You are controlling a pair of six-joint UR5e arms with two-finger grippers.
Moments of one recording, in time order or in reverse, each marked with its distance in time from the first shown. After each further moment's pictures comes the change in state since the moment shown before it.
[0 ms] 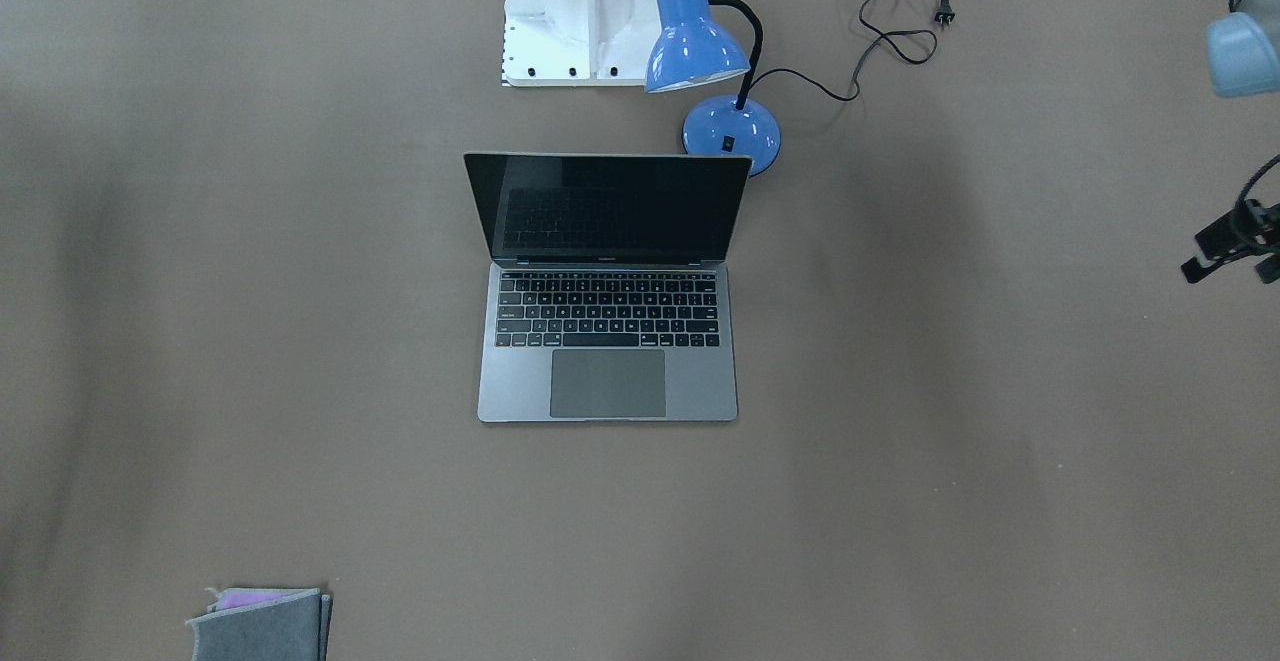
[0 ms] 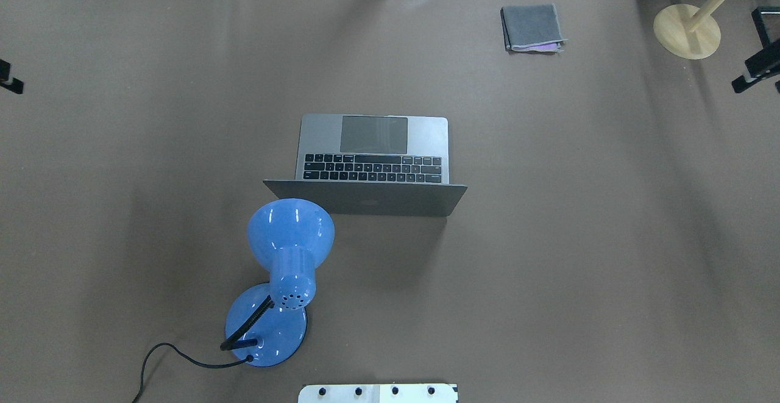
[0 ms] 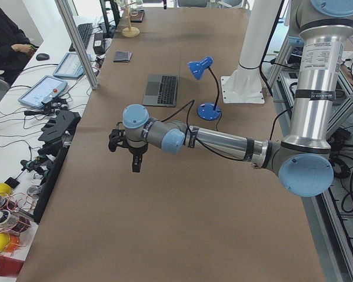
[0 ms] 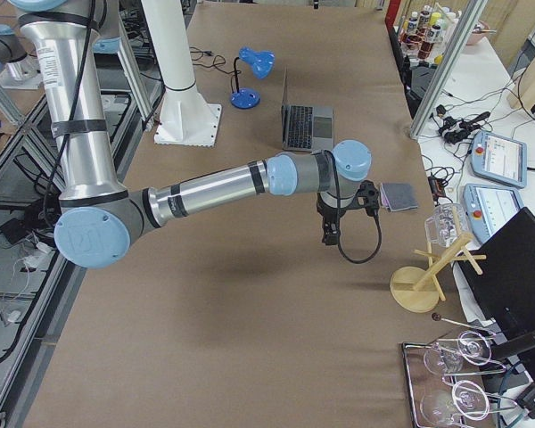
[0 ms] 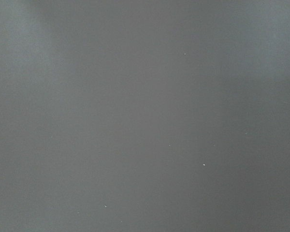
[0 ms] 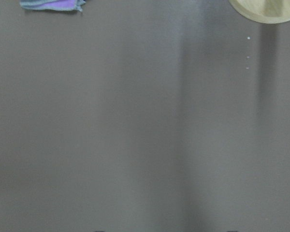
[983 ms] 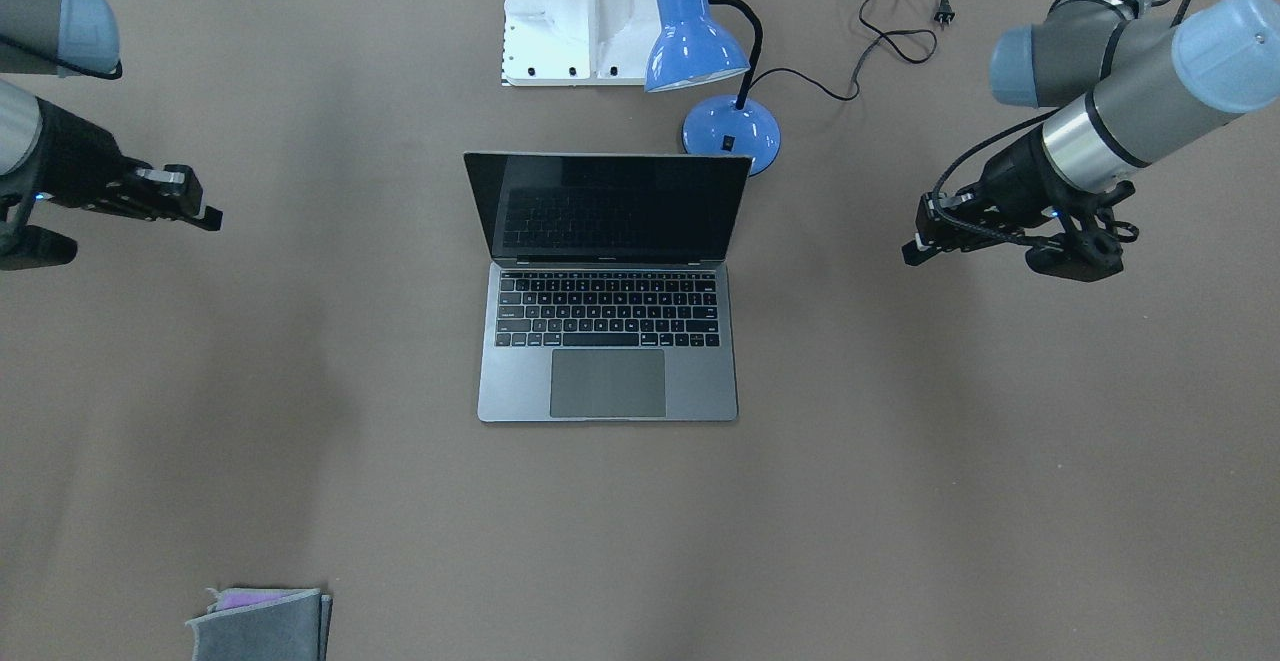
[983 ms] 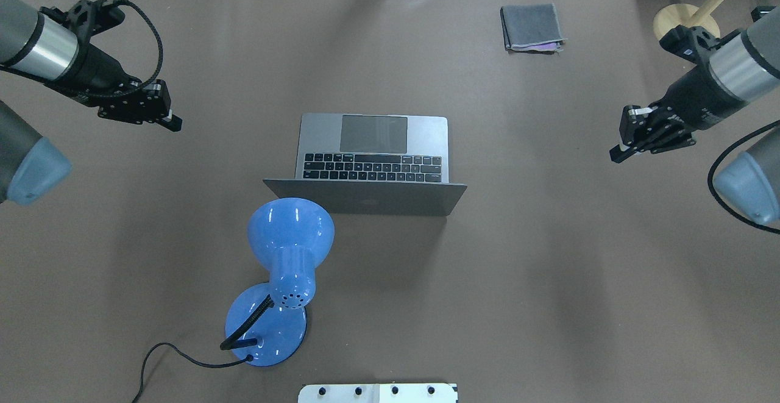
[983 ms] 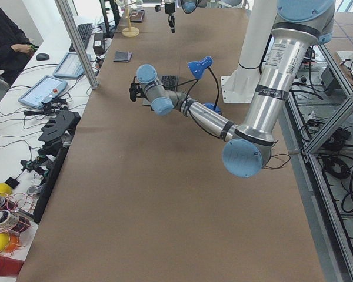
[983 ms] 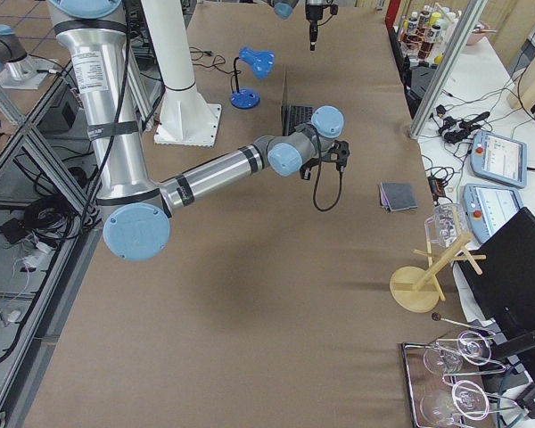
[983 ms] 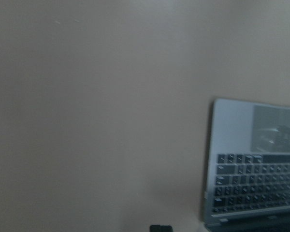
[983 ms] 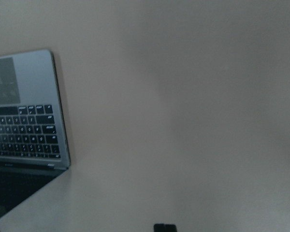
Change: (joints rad) left arm 0.283 -0.158 -0.049 -0.226 -0.112 -0.457; right arm -0.334 -0.027 0.146 0.301 0.107 0.680
